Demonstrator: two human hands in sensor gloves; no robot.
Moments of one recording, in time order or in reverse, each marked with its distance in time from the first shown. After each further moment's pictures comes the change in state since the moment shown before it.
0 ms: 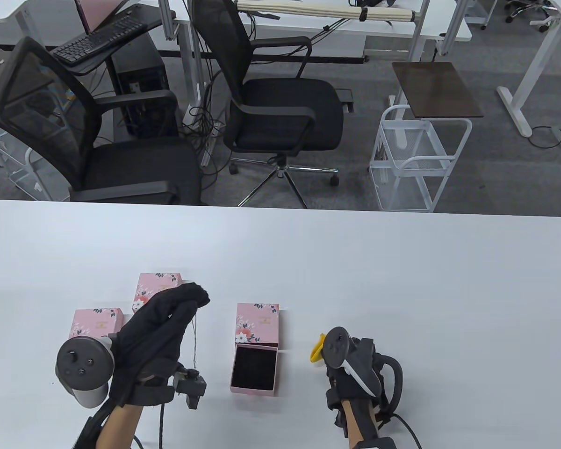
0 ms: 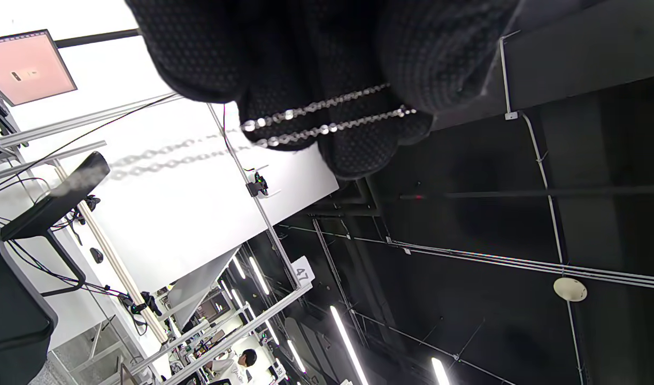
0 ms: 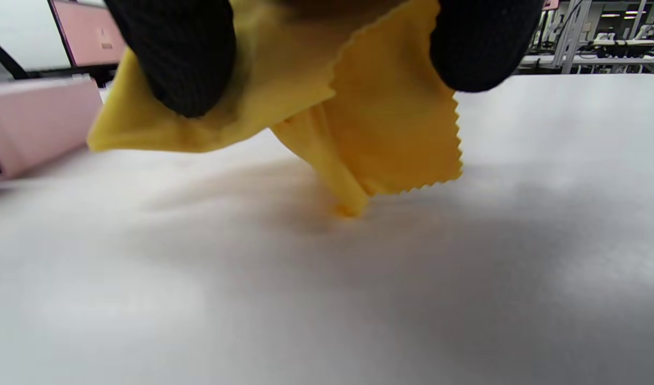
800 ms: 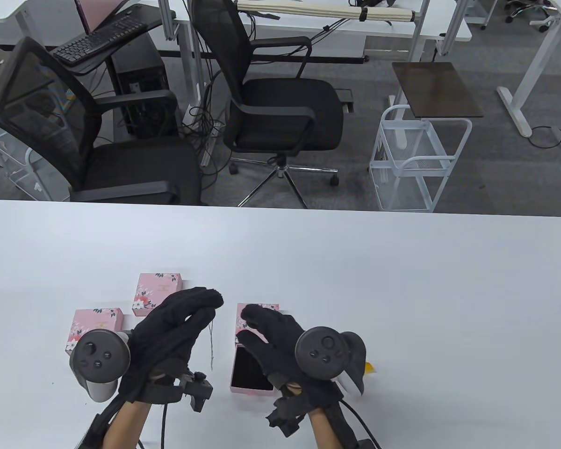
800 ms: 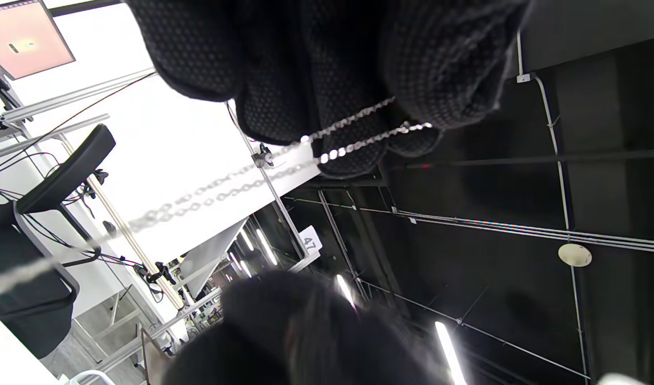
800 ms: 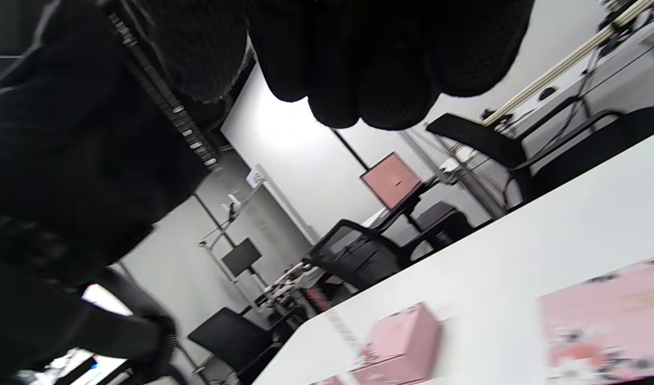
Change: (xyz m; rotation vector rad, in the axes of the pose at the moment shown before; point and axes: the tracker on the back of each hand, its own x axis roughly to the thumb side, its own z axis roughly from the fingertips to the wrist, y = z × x) left_hand -0.004 -0.016 -0.002 -0.095 0.005 -0.023; right_hand 0.099 -0.121 0.082 -0.185 -0.739 -0.777
